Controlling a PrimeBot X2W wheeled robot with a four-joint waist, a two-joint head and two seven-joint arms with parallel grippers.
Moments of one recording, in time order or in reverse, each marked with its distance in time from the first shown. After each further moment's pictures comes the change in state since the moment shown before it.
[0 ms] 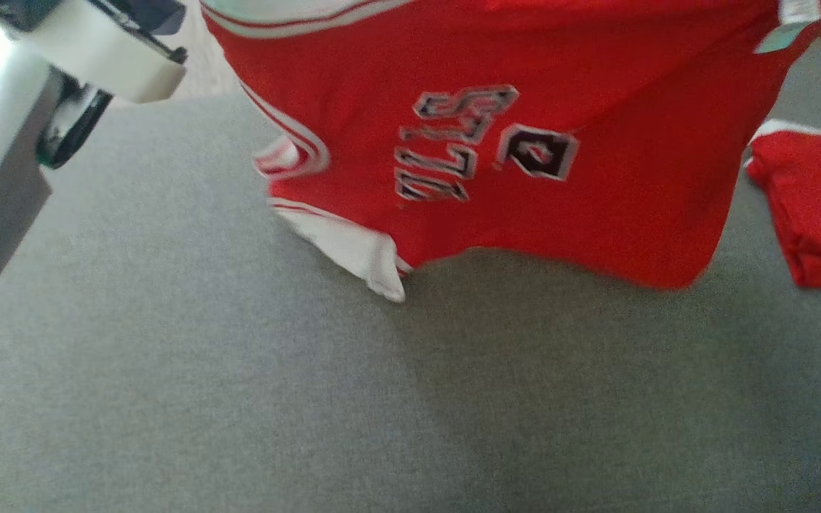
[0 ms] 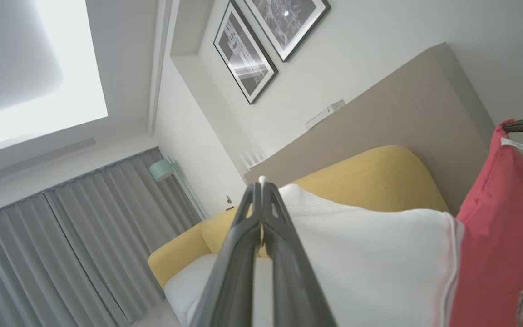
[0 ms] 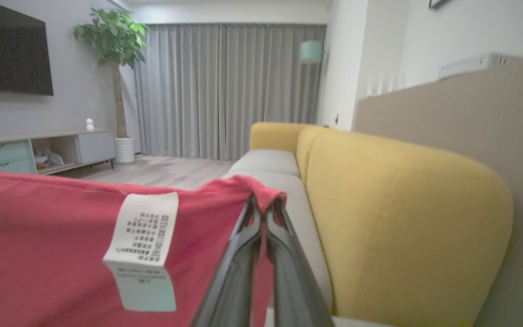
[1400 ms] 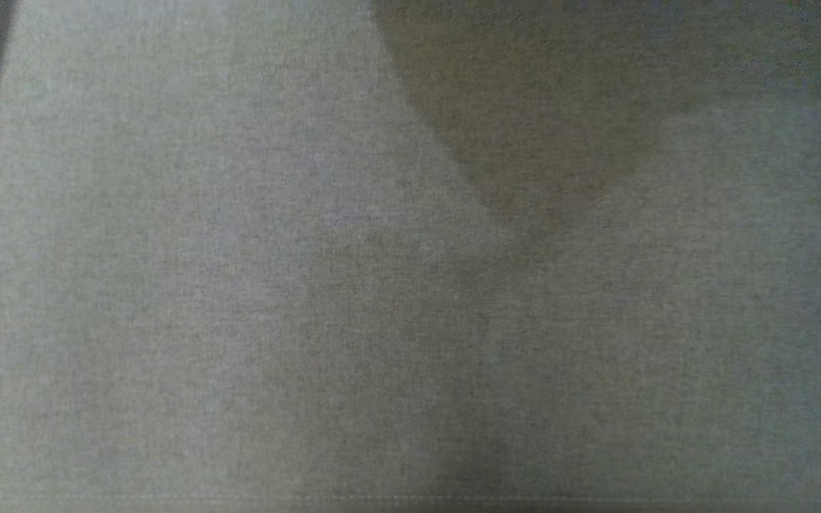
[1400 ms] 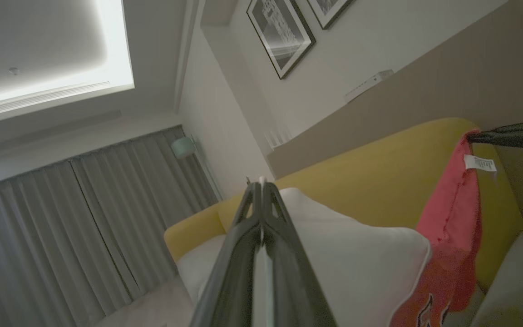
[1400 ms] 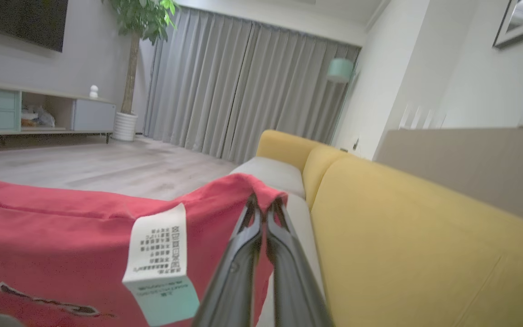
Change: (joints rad) left arm -0.236 -0.203 0.286 0.082 0.217 -0.078 -0.007; right arm -0.499 0.016 -0.082 0.134 -0.309 0.000 -0.015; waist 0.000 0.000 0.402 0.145
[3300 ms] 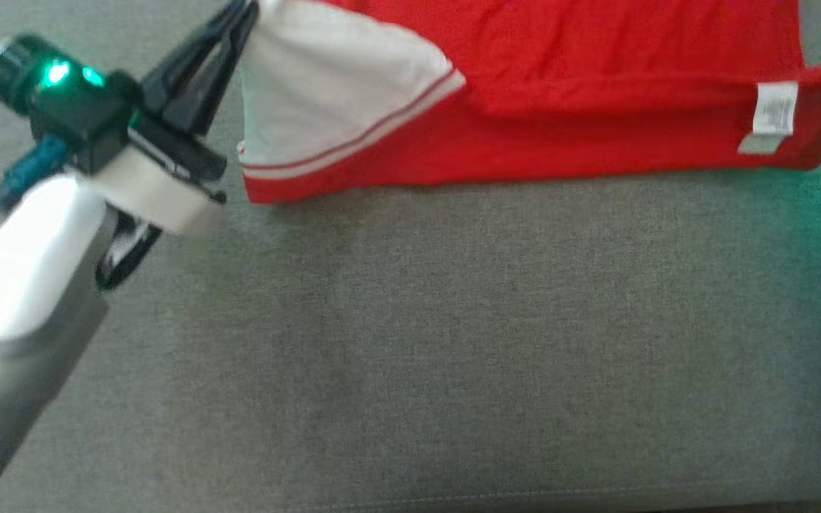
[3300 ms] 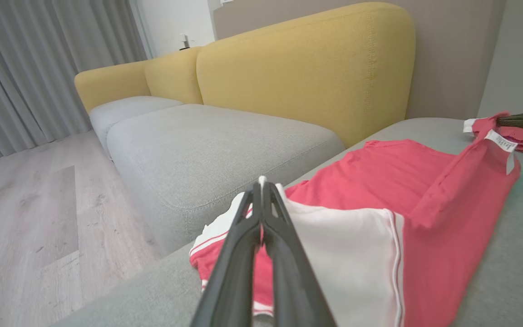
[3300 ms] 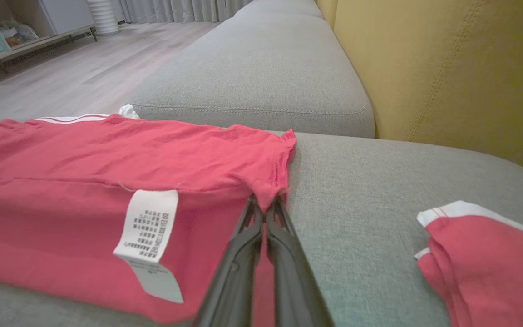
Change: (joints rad) left arm 0.617 0.158 -0.073 -0.192 -0.131 -0.002 0.073; right arm 0.956 0.124 -0.396 -0.441 0.000 0.000 0.190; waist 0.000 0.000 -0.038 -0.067
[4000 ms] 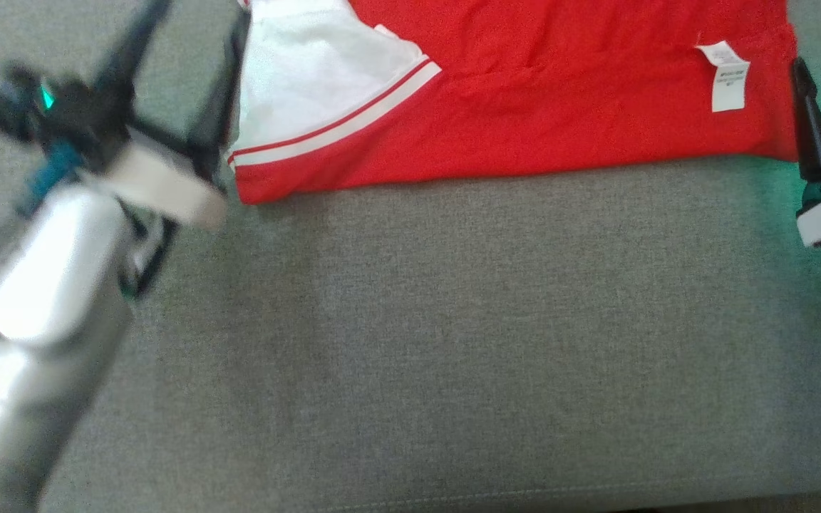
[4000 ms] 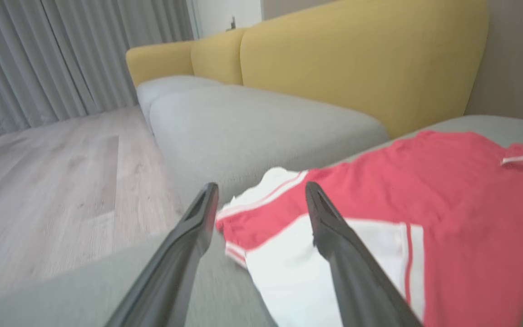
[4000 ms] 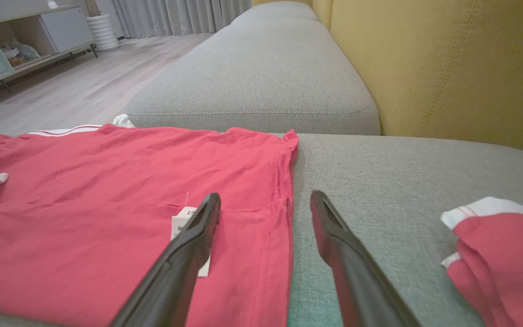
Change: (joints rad) left arm -0.023 -0.097 0.055 0.187 0.018 0.081 -0.066; right arm -0.202 0.012 0.197 0.241 0.083 0.000 -0.139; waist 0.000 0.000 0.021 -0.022
